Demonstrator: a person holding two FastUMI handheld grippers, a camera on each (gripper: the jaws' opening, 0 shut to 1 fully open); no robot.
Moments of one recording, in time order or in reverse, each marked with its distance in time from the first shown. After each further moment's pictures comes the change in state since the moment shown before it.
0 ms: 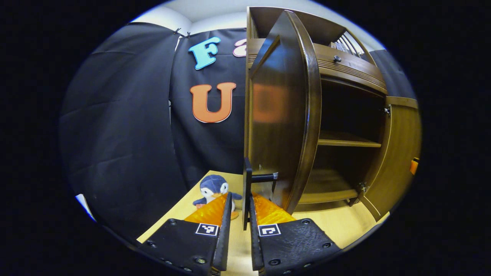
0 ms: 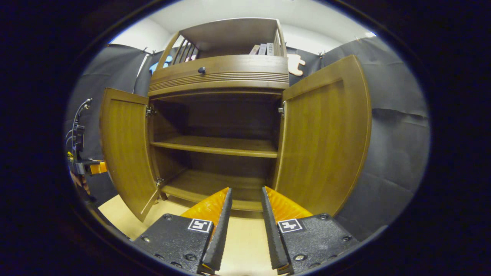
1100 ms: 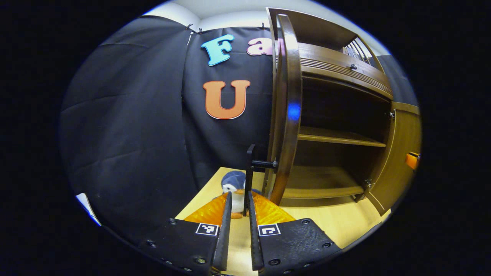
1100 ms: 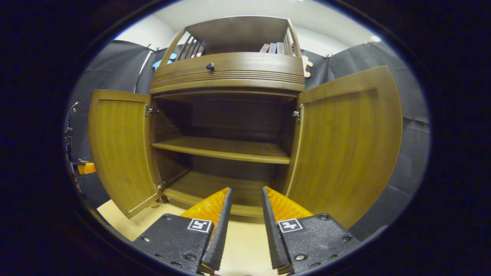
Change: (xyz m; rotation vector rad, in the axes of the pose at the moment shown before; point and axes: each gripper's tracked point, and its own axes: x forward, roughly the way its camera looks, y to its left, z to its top) left arm -0.019 0.076 -0.006 -0.006 0.020 0.042; right arm 0.031 0.031 0.016 -0.030 -0.007 0.013
